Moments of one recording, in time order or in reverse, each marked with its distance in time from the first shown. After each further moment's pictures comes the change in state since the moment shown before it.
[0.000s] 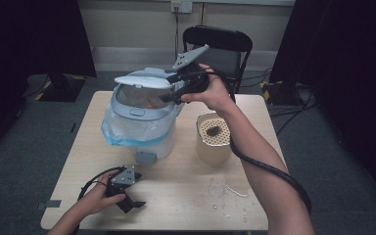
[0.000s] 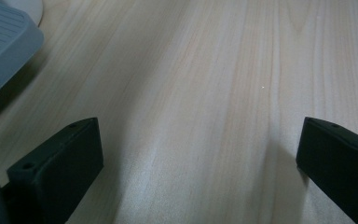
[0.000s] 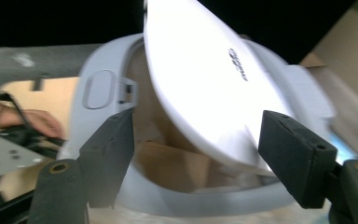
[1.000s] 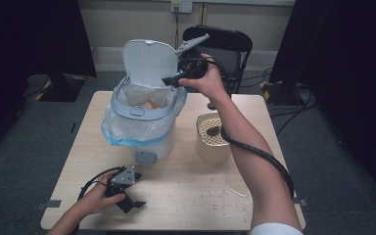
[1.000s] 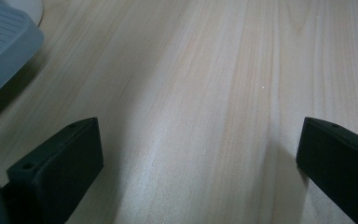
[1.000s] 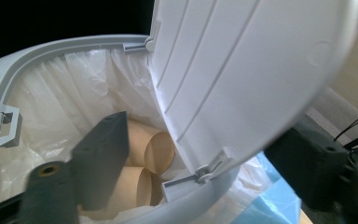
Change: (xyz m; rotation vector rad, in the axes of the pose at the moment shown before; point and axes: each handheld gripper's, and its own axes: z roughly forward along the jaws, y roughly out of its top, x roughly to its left) left arm 0.000 0.000 0.000 -0.002 -0.004 0.000; right arm -0.047 0.001 0.016 0.018 -0.174 0.135
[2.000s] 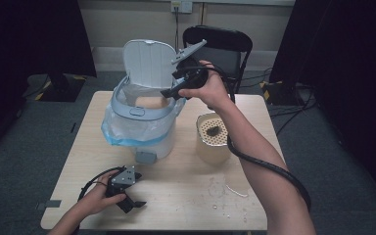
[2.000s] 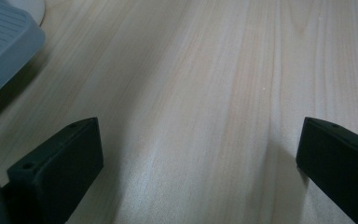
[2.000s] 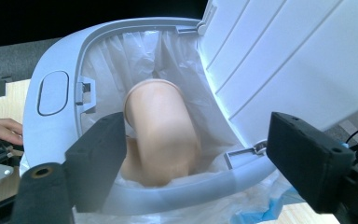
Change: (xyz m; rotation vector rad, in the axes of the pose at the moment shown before) left arm -0.001 0.000 0.000 -0.003 0.010 -0.008; right arm 0.036 0.000 -0.021 0.061 0.062 -0.046
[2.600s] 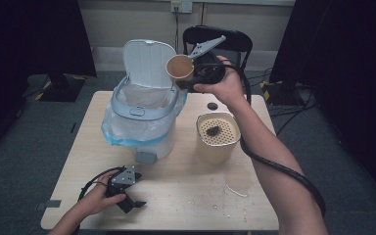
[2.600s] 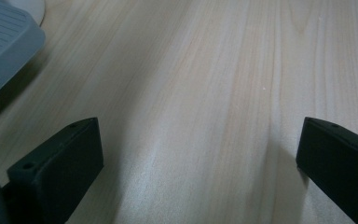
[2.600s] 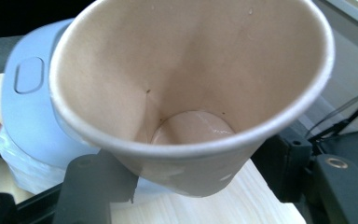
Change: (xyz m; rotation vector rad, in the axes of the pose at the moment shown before) left arm 0.000 0.000 0.000 0.000 0.000 0.000; right arm -0.010 -0.009 -0.038 -0.013 -0.111 -0.024
